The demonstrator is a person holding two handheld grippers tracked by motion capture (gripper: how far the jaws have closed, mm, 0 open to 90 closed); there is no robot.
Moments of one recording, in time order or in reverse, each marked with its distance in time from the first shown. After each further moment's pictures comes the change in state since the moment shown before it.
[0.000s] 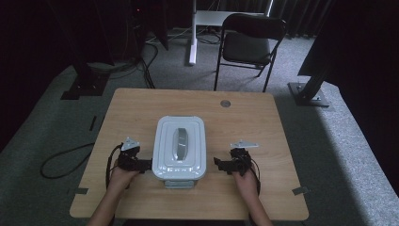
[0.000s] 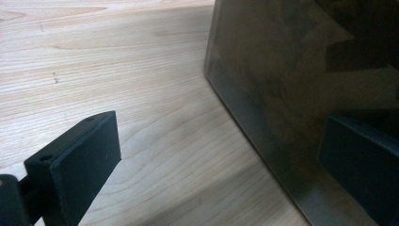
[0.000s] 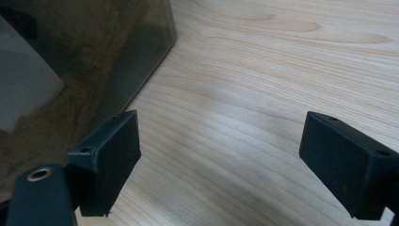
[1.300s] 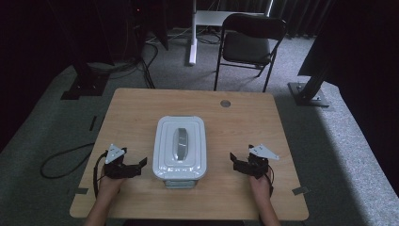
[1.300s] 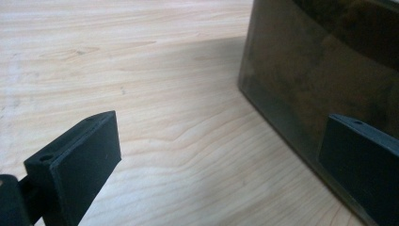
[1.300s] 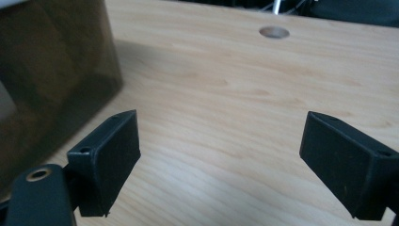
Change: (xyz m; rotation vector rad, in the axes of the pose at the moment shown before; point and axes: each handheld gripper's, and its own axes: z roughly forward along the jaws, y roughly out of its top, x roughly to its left) left arm 0.018 -0.030 -0.034 -0.169 0.097 0.038; right arm -0.026 -0.022 -0.040 -0.270 -0.180 -0.067
